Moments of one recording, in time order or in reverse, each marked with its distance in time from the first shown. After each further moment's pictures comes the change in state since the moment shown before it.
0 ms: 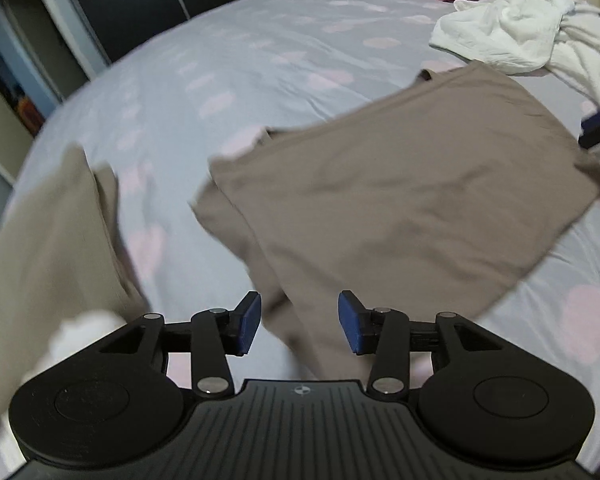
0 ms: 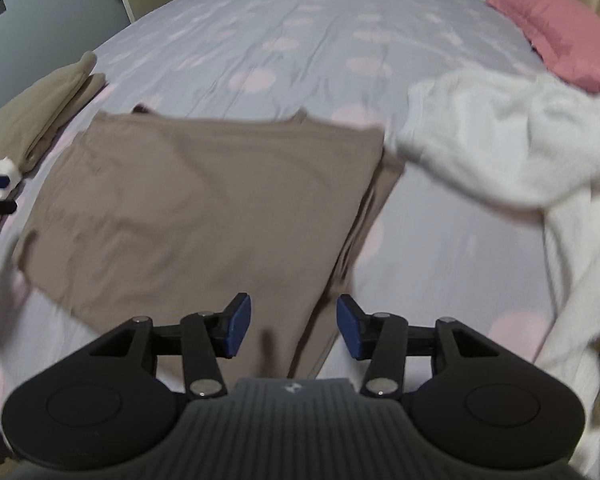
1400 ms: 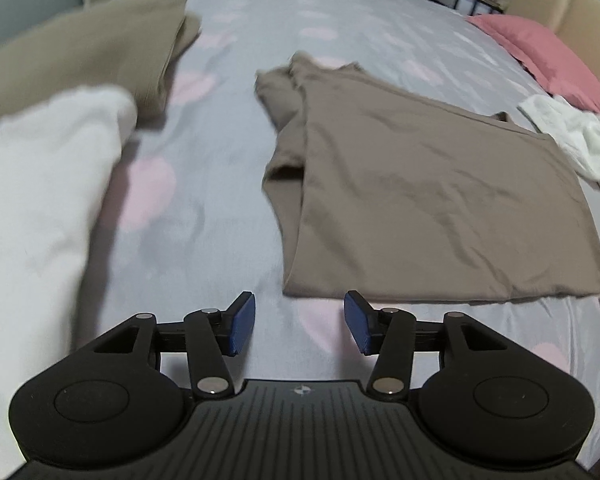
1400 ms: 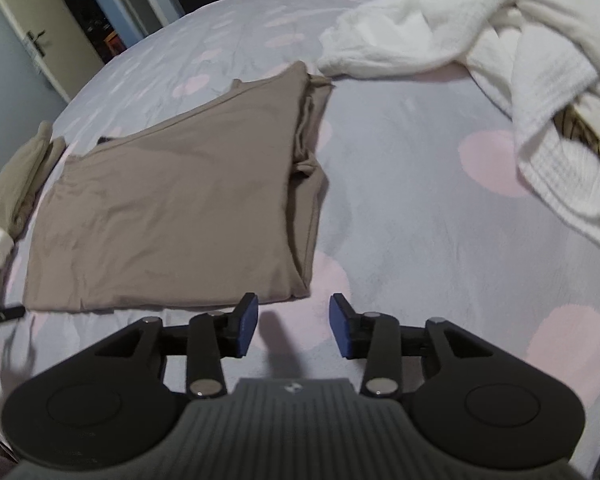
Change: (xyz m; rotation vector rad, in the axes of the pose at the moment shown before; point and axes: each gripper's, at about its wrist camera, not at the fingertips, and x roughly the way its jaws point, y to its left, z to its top) left arm 0.009 0.003 -0.072 -0.595 0.036 -0.040; right arm -0.013 -0.008 -0.085 0.374 -0.092 -0.010
